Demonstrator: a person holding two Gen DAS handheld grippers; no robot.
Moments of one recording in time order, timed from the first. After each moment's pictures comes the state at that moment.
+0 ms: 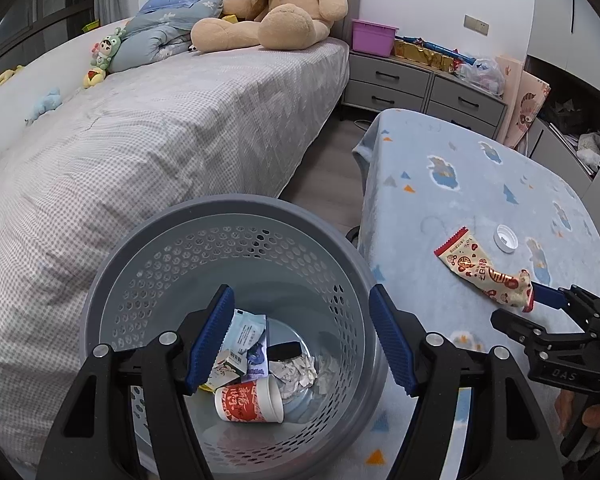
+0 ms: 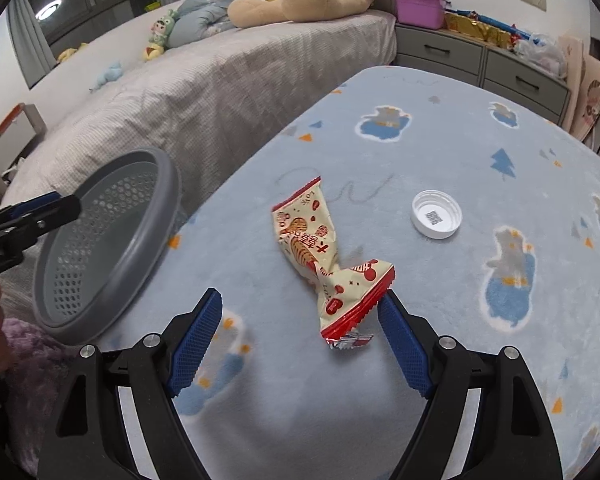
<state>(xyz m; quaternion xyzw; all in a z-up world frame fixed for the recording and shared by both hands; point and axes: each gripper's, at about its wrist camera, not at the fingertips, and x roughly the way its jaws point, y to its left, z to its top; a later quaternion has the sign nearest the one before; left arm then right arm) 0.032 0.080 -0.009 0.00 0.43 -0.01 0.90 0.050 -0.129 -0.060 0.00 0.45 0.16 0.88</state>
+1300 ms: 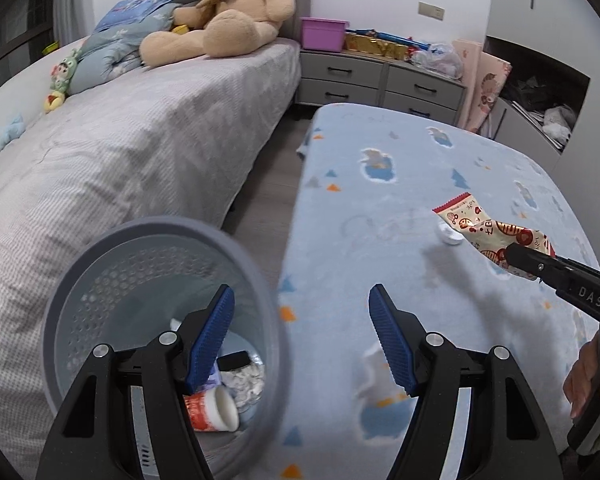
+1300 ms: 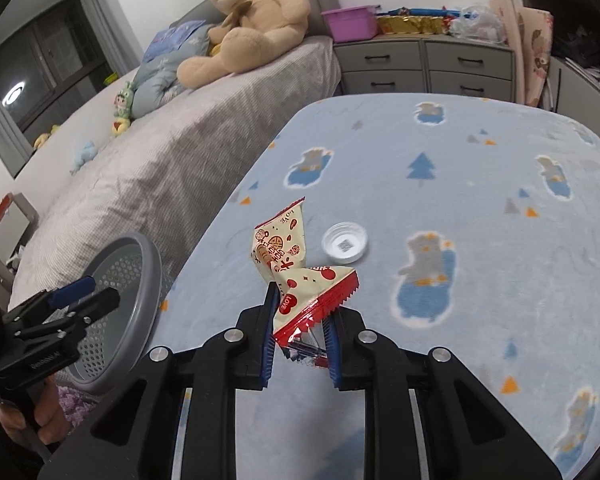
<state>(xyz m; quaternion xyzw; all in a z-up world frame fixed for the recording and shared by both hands) 0.039 0.009 -0.003 0.03 0.42 -0.08 0.90 0.036 -0.211 -0.017 0.12 0.41 0.10 0.90</state>
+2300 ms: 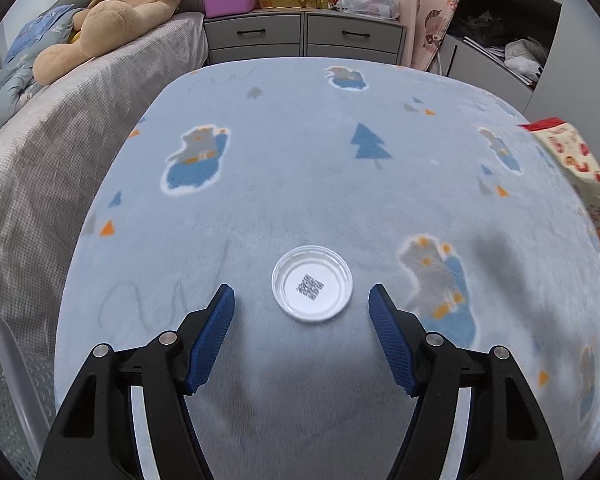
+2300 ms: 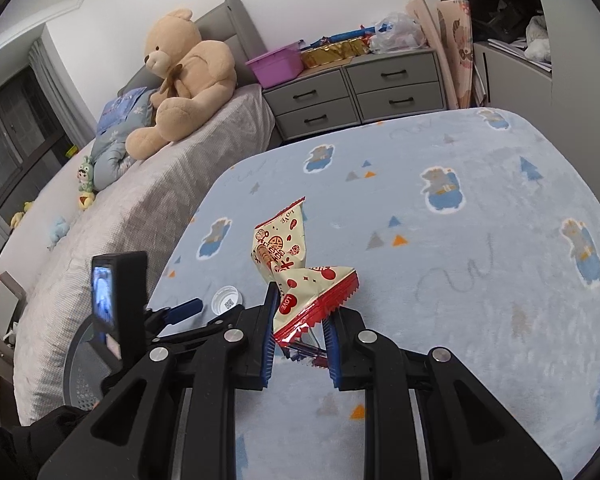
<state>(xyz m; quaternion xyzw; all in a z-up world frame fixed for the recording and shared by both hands) 0.139 -0.177 -0.083 0.09 0.47 -0.16 0.86 0.021 -0.339 0.003 0.20 0.36 0.02 0.91</state>
